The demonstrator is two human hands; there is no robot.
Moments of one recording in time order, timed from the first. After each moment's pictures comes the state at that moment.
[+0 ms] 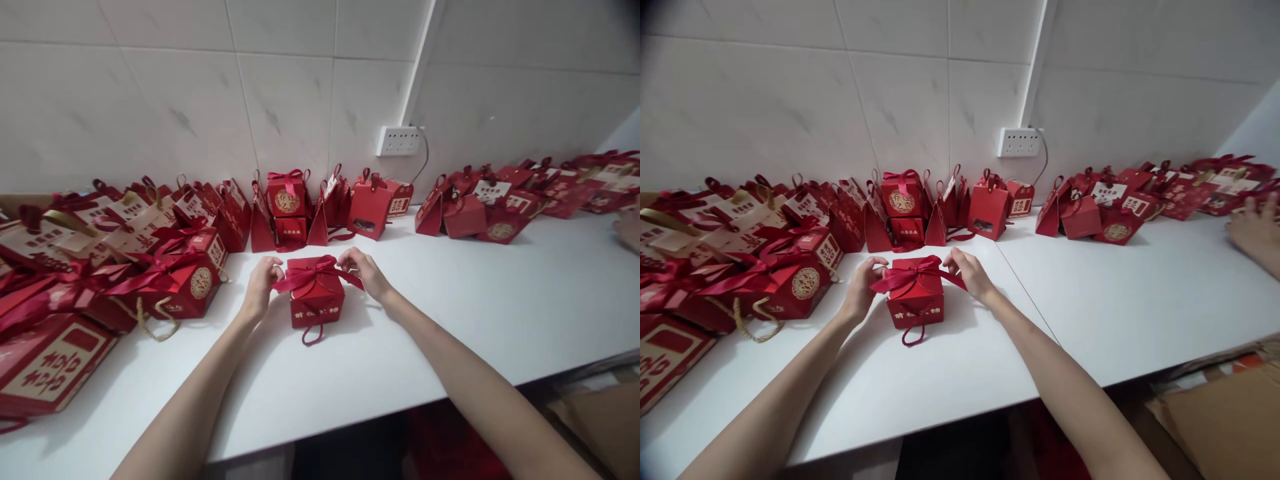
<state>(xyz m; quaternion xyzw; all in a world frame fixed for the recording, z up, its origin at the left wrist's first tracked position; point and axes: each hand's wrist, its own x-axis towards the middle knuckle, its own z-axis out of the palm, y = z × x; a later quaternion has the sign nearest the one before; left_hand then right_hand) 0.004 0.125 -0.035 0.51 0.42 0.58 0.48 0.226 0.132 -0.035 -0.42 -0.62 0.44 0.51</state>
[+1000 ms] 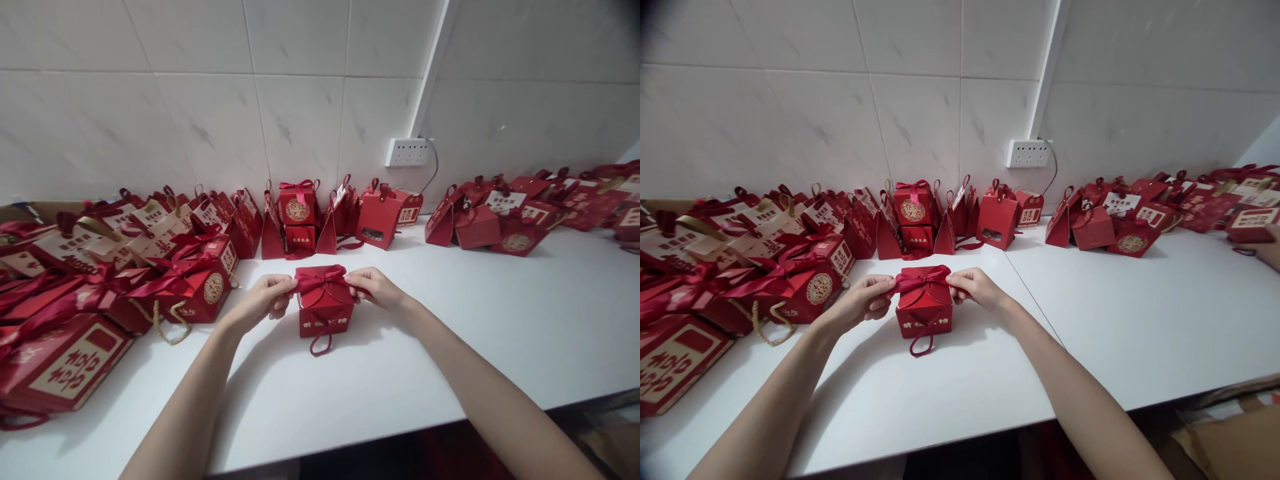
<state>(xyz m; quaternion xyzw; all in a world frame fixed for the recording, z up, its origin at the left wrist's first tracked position) -0.016 0.109 -0.004 0.56 0.37 0.35 0.65 0.226 0.128 -0.024 -0.32 -0.59 0.63 0.39</state>
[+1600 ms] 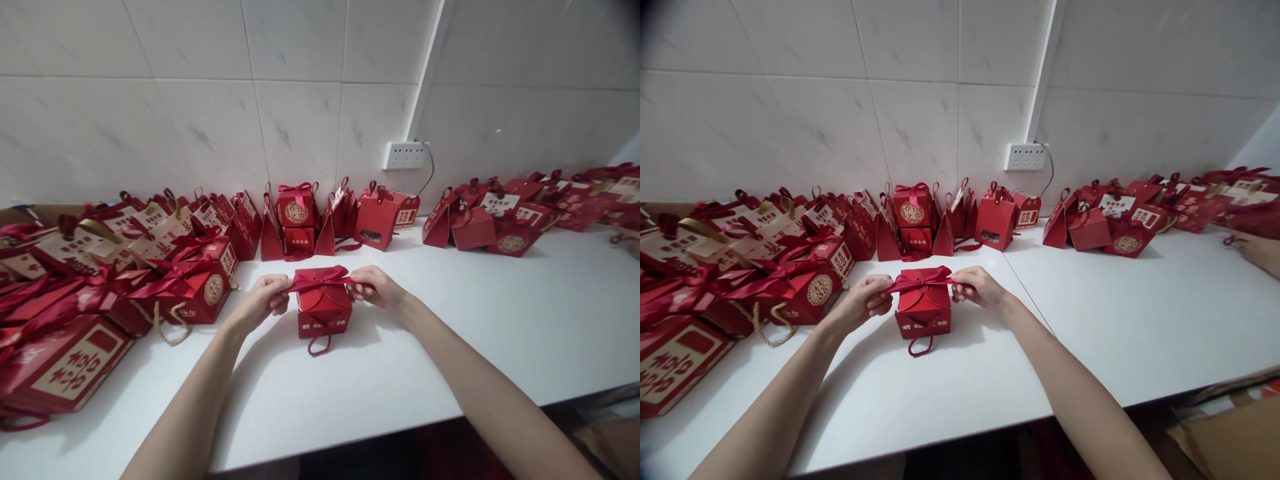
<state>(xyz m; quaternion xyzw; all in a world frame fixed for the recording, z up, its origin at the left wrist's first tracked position) -0.014 0.112 -0.014 0.52 0.34 0.42 0.66 0.231 0.126 -0.019 -0.28 -0.54 0.68 0.41</state>
